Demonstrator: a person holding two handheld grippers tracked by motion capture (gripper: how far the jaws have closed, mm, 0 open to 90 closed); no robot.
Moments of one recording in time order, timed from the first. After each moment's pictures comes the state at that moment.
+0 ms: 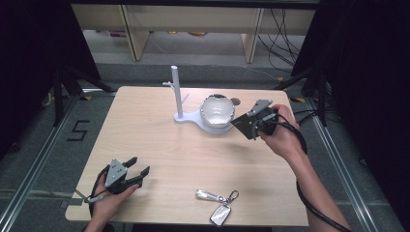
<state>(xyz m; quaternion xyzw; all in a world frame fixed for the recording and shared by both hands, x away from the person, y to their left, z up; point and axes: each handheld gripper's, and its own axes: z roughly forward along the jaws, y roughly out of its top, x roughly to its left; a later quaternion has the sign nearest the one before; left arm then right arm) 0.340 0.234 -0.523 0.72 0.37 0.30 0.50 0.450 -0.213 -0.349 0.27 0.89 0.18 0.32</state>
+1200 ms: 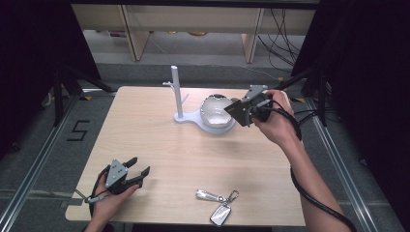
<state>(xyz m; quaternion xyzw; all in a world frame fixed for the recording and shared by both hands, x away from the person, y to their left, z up) 0.339 0.233 -0.523 0.73 0.37 0.30 0.50 0.467 -0.194 -0.318 0.26 0.88 0.20 0.35</state>
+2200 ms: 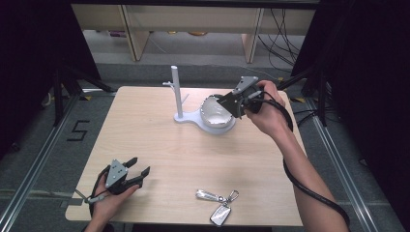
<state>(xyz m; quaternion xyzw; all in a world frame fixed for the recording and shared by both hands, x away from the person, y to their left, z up) 0.339 0.233 -0.523 0.72 0.37 0.30 0.50 0.483 -0.171 -0.304 0.23 0.88 0.20 0.36</state>
